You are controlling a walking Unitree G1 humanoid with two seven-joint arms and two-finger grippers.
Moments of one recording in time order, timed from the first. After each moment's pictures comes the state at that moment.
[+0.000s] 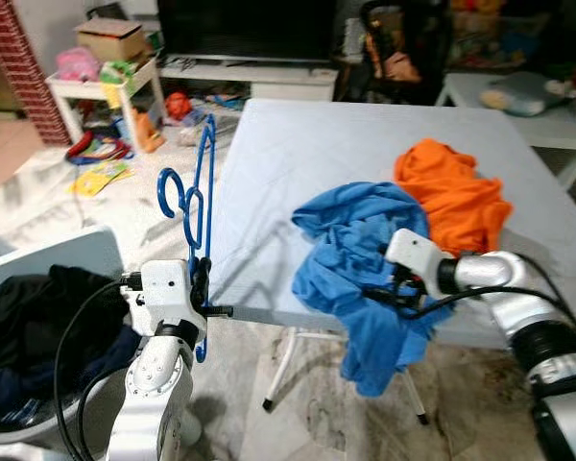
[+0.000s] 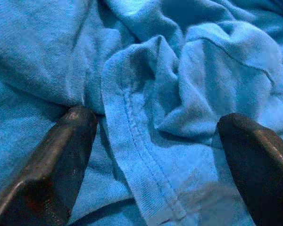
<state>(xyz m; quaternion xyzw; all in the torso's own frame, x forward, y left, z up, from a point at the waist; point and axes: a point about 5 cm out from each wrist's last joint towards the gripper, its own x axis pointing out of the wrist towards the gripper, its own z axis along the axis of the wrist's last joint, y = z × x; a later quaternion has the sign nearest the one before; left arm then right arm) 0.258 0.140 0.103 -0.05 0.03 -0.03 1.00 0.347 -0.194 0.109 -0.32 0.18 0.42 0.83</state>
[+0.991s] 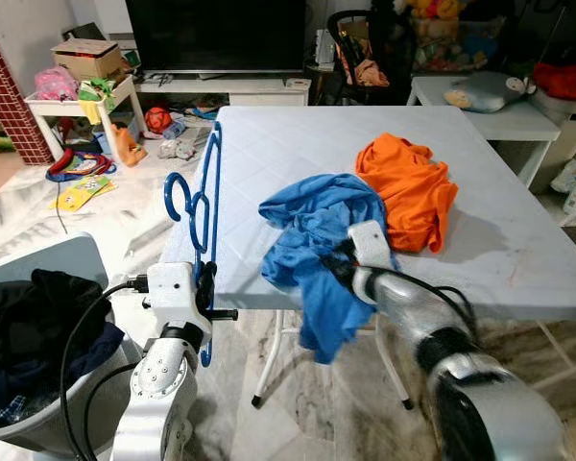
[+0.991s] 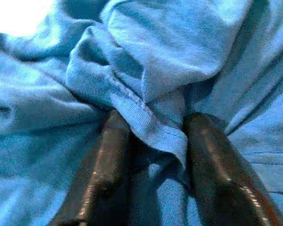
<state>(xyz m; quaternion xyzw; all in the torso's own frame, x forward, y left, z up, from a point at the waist) 0.258 0.136 0.100 -0.06 0.04 -0.03 1.00 0.364 -0.108 0.079 -0.02 0.22 0.17 0.96</state>
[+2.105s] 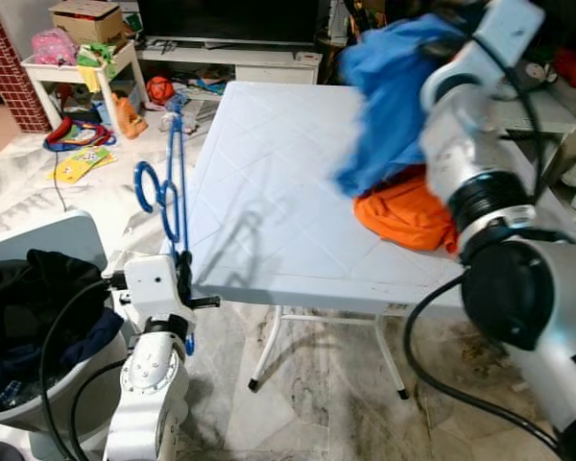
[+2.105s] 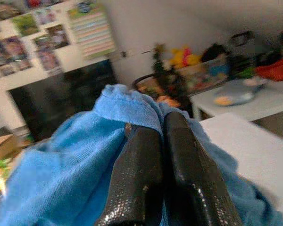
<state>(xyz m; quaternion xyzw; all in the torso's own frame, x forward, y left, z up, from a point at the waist) 0.260 0.153 0.110 -0.04 0.01 0.05 1.00 0.427 -0.164 0.310 0.14 -0.13 -0.12 0.97</state>
